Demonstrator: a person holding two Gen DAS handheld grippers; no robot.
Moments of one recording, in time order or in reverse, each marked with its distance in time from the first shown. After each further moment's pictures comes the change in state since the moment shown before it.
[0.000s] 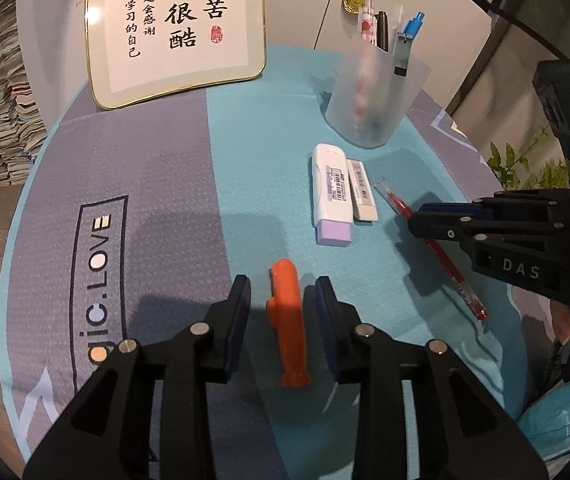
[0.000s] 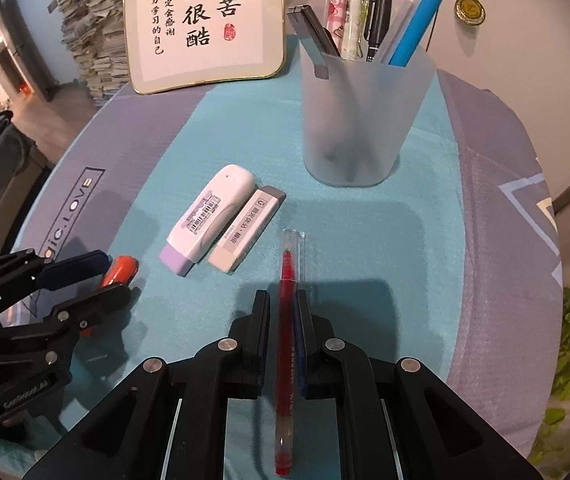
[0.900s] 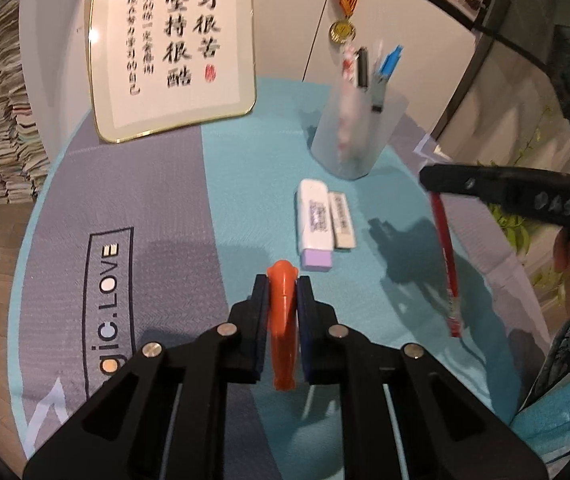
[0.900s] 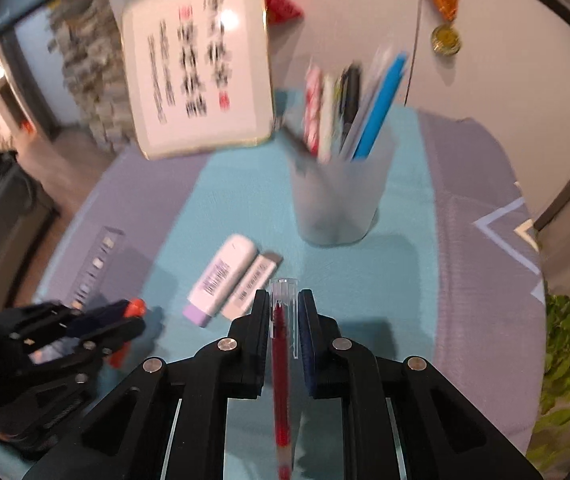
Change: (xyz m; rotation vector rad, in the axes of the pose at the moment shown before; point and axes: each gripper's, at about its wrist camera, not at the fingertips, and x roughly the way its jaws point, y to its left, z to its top) left arm -0.028 -0.005 0.000 0.017 -0.115 -0.029; right arm -0.071 -0.009 0.015 0.077 -0.203 0.038
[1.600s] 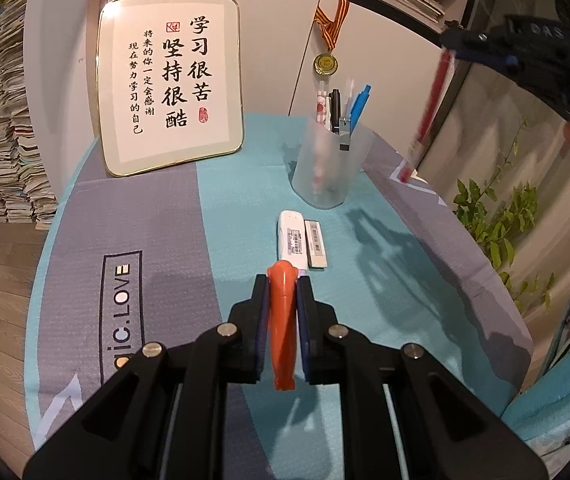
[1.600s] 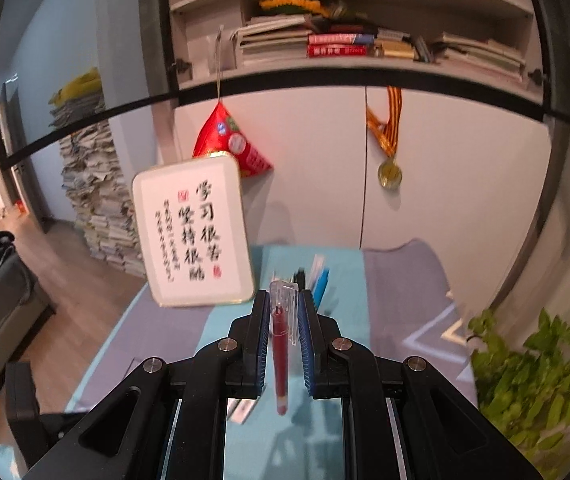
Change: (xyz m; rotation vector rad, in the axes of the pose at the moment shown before) left arm -0.033 -0.009 0.001 0.015 -0.092 -0.023; right arm -0.104 -0.004 0.057 0.038 -0.385 -0.110
